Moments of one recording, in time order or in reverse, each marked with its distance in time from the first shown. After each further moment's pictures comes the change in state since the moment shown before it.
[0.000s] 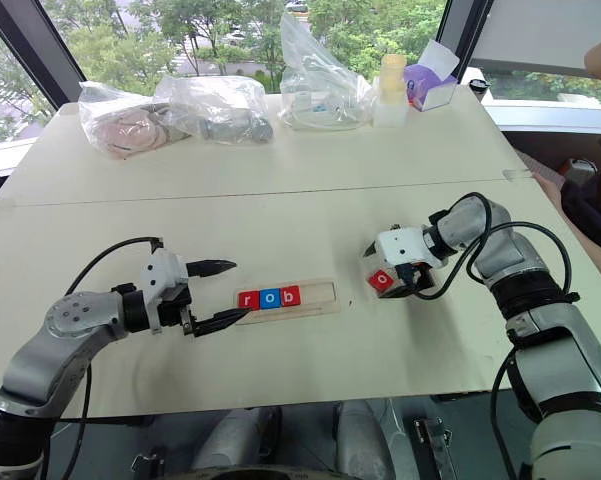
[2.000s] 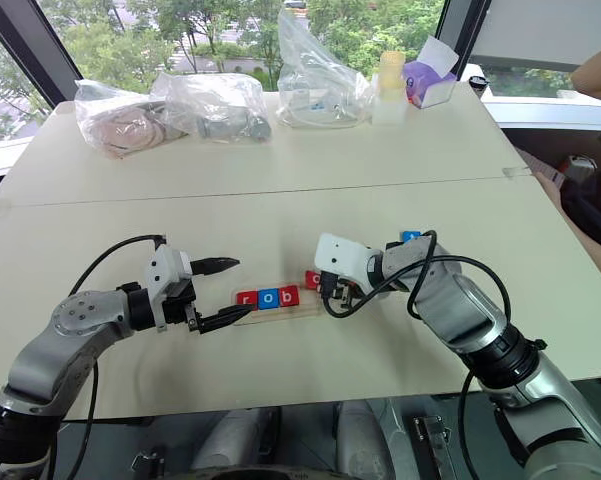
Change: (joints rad) left arm -0.015 -0.020 -0.007 -0.015 -0.019 0.040 0.030; right arm 0.233 0.076 0.062 -0.972 0.077 1.140 -0.455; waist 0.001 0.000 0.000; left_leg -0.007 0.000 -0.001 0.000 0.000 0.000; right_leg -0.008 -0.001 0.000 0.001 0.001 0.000
